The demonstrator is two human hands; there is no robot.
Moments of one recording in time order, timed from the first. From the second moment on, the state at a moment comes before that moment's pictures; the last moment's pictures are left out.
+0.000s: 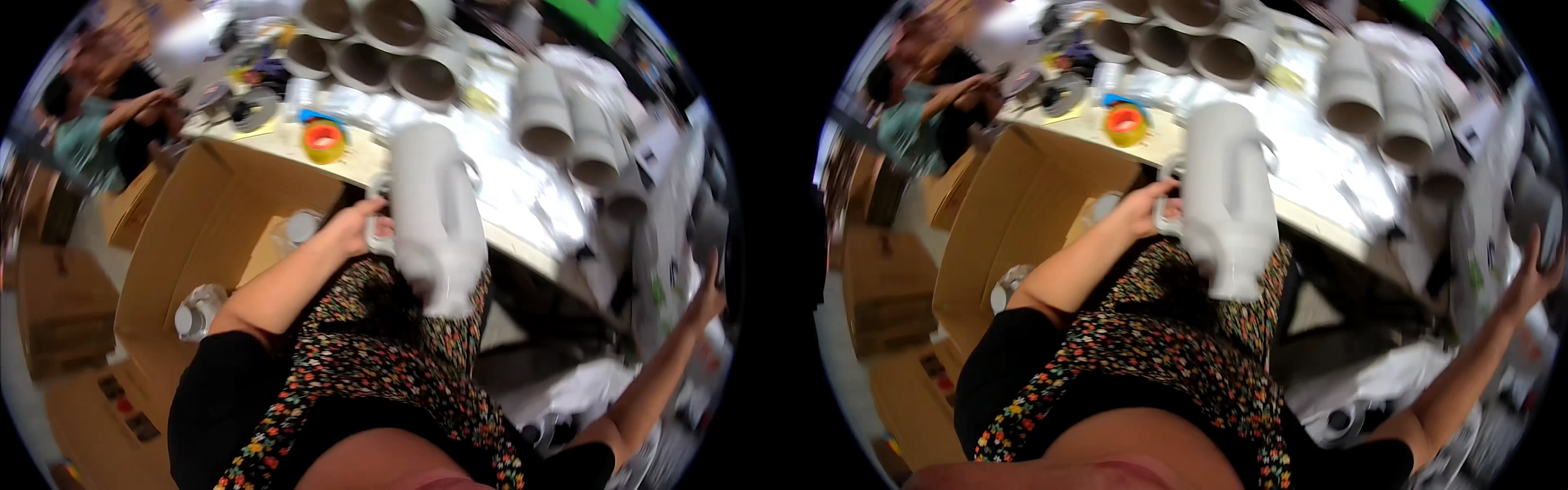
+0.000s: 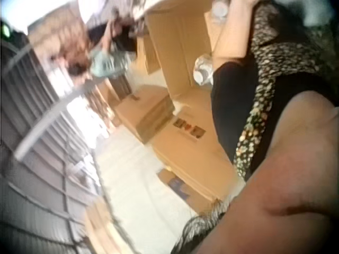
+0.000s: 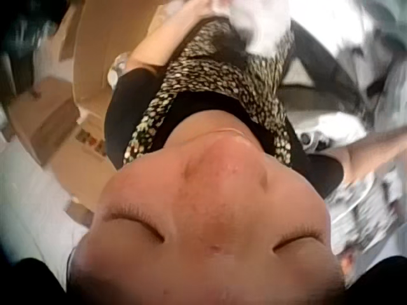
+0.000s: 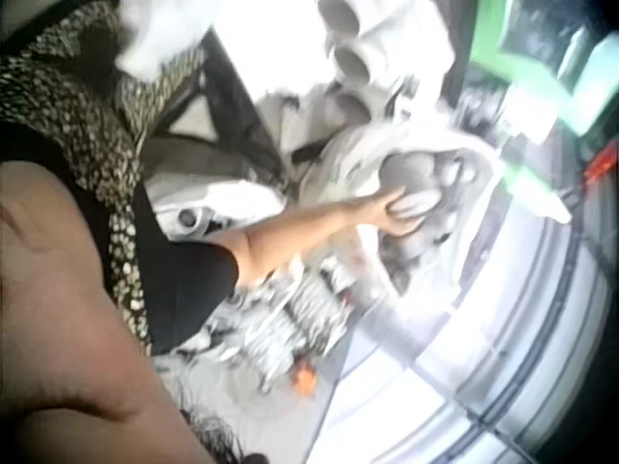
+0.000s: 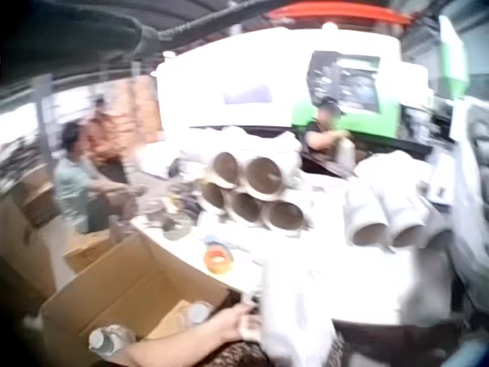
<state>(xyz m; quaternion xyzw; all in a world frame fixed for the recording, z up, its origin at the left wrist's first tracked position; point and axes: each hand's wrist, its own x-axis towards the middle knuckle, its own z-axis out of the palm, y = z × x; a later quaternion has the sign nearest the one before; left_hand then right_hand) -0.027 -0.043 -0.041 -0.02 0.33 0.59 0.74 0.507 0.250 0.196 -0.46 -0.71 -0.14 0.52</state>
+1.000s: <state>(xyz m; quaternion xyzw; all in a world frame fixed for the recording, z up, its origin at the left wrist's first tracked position) 0.049 -0.035 0.042 0.53 0.53 0.39 0.54 0.544 -0.080 0.045 -0.73 -0.64 0.01 0.22</state>
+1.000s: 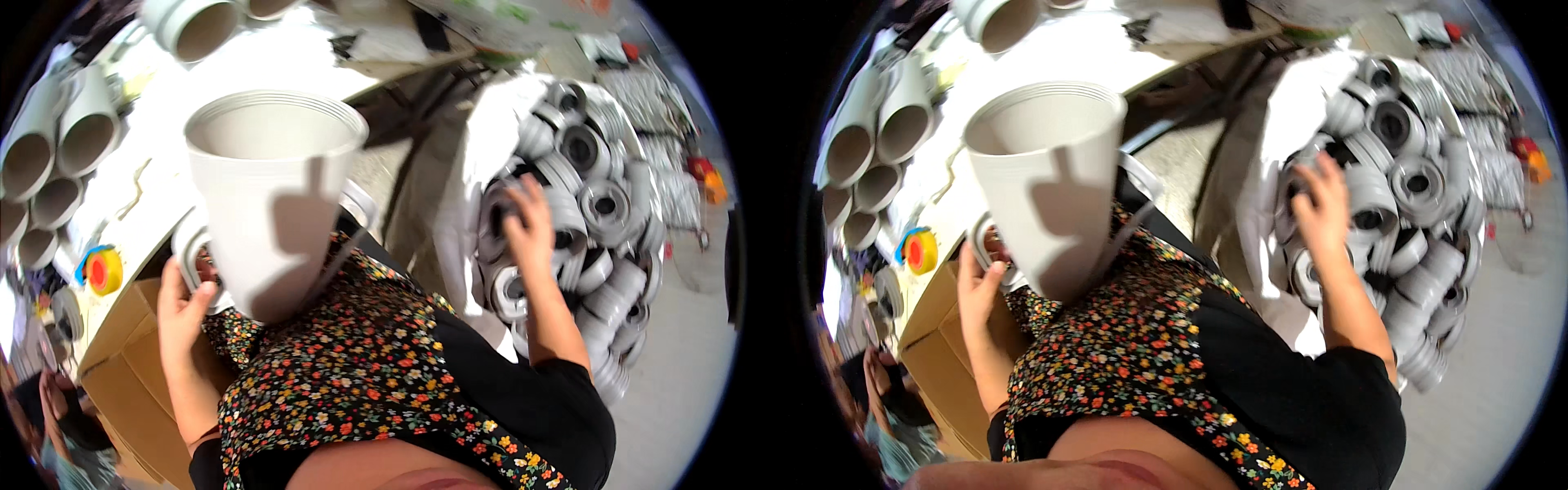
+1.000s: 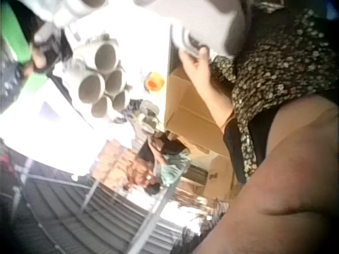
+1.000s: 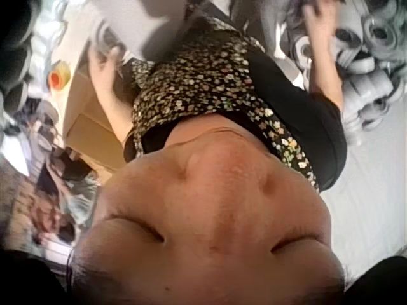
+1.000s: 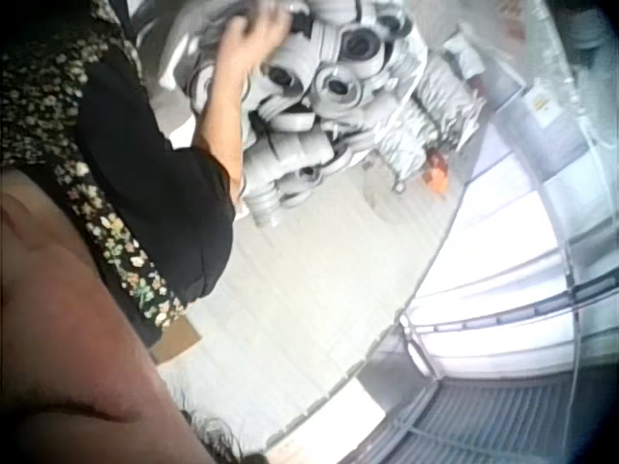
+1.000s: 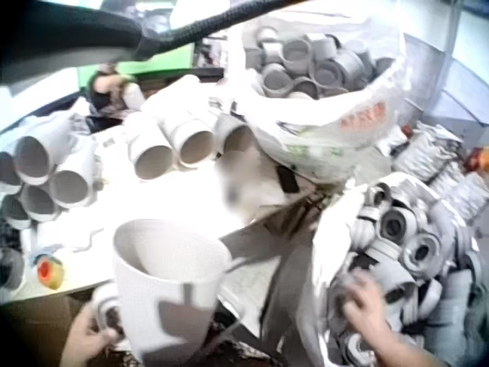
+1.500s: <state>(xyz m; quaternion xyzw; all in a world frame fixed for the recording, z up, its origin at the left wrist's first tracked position) 0.073 -0.042 0.074 0.67 0.50 0.30 0.45 0.423 0.075 0.124 -0.35 -0.77 0.34 0.40</state>
